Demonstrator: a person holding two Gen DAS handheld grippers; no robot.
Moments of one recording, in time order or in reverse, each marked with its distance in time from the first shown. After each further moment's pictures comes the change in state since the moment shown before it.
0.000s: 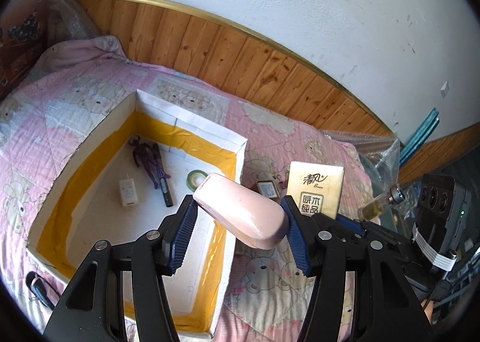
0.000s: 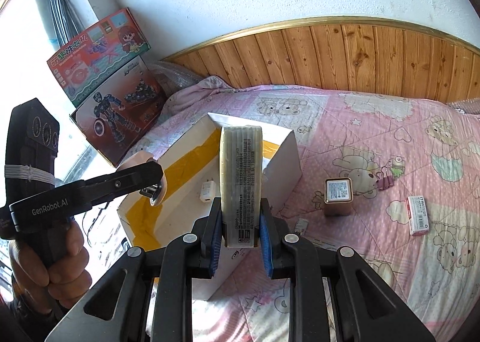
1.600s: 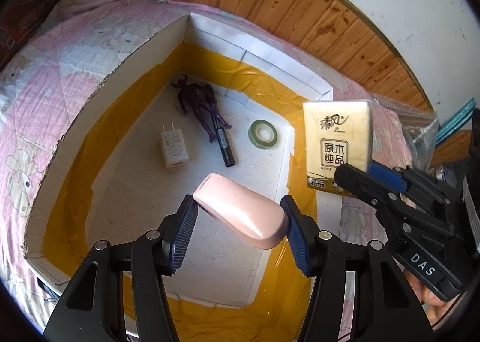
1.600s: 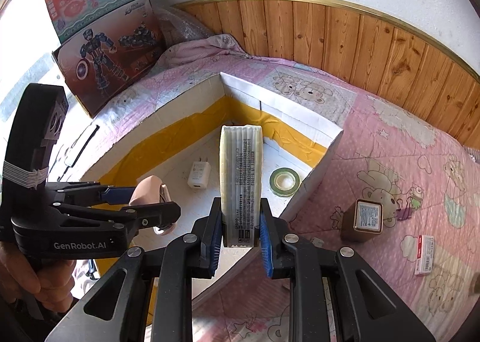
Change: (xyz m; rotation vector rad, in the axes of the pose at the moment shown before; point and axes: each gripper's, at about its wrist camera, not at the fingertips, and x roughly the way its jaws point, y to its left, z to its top) left arm 0.070 0.071 -0.015 -0.021 0.260 0.118; right arm 0.101 0.046 0.019 -0.246 0.186 -0.118
